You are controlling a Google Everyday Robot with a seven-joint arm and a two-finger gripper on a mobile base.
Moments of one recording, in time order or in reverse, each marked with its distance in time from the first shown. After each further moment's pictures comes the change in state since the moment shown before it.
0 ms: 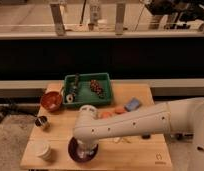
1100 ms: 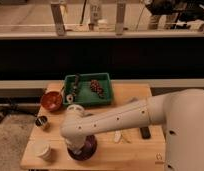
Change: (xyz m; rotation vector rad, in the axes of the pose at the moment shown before) arm -0.013 -0.068 0.015 0.072 -0.044 -0.187
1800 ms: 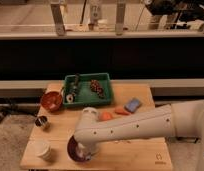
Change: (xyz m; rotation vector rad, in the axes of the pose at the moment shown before) arm -0.023 0.073 -0.026 -0.053 0.005 0.136
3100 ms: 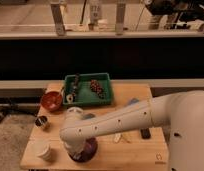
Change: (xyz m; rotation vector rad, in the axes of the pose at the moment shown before) arm -0.004 -0.074 0.020 0.061 -0.053 -0.124
